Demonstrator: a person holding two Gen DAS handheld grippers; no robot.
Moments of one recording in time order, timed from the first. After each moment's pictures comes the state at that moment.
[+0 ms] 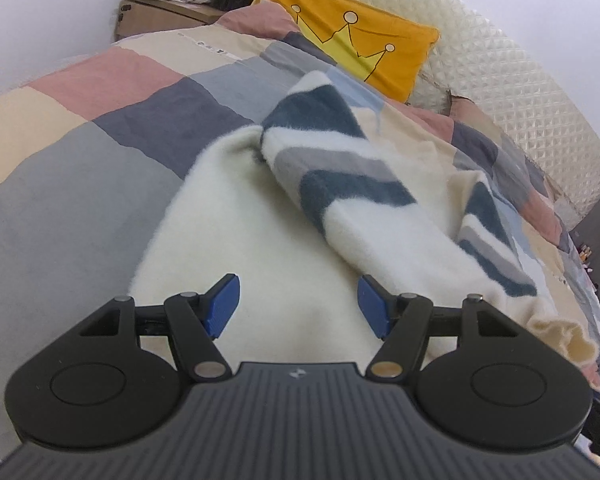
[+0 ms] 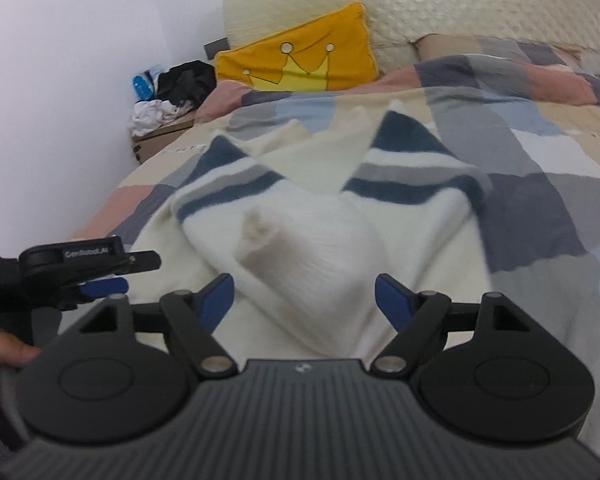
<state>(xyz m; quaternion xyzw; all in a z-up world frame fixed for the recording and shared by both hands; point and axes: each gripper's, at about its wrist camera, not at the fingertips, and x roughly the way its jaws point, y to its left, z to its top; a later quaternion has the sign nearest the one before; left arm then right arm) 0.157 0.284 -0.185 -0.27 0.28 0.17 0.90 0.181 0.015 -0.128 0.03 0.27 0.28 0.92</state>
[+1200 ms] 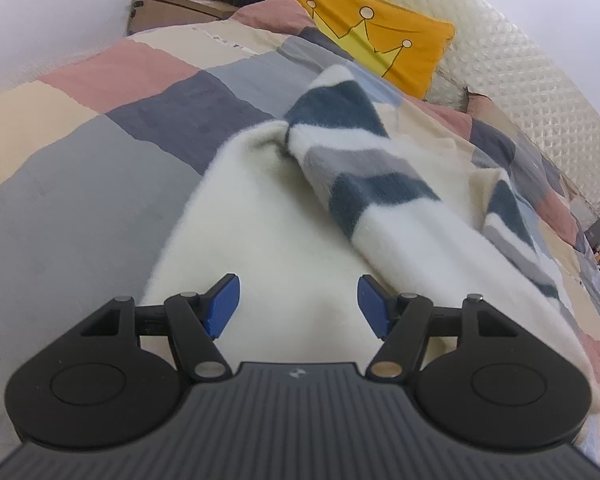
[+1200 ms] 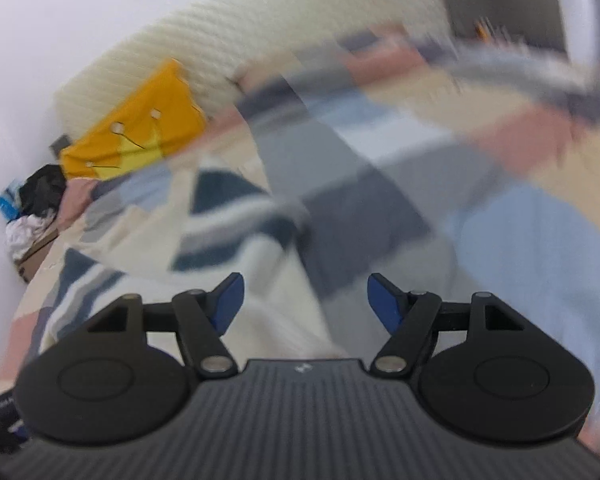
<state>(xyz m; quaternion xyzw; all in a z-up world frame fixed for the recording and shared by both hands) 0.166 0.294 -0.195 -0.27 0.29 0.19 0.90 0.210 -0.067 -0.125 0.16 0.24 0.06 0.96</state>
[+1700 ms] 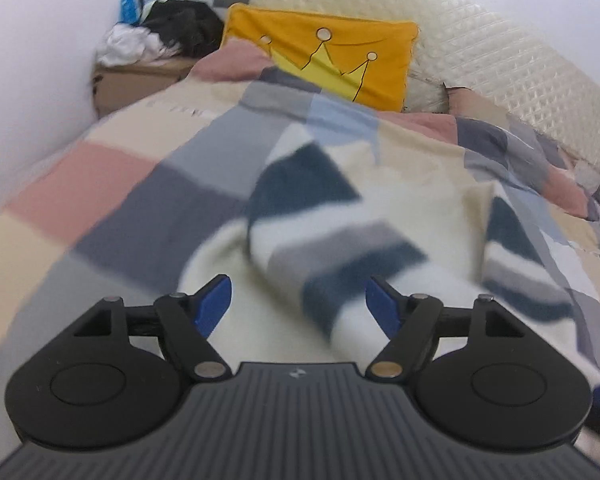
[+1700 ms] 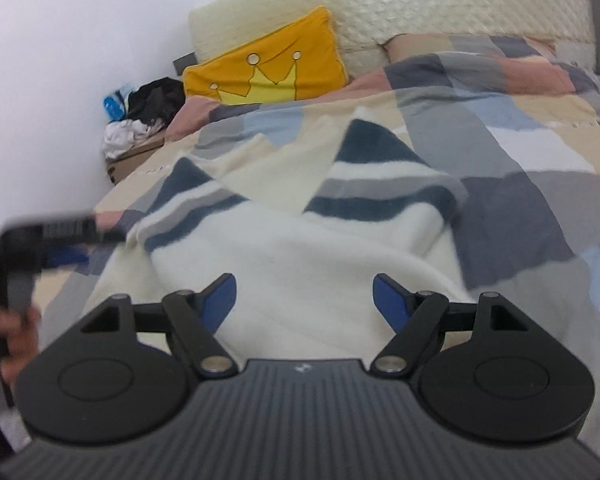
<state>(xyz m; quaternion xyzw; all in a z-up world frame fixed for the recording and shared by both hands) 0.239 0.304 -0.135 -0.15 0.29 0.18 0.93 0.222 0.000 -0.131 0.06 0.27 0.25 0.93</state>
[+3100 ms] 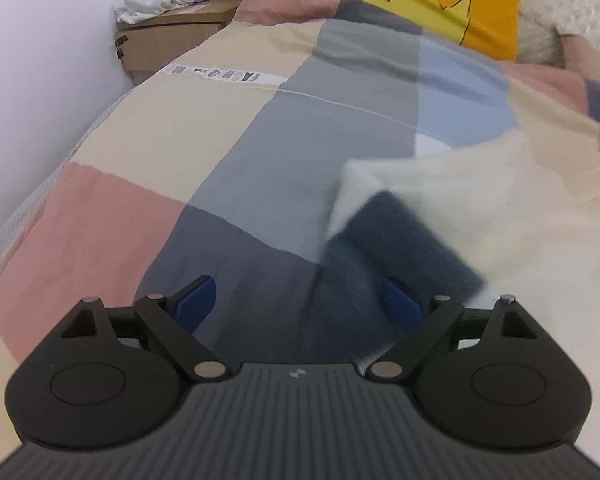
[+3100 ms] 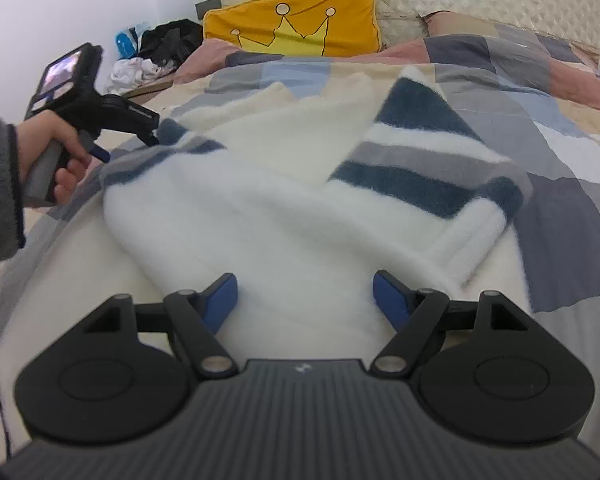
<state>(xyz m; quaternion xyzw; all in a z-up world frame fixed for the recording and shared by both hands) 0.396 0.452 -0.177 -0.14 0.40 0.26 0.87 0.259 0.054 -0.167 -0.02 0.30 0.27 0.91</state>
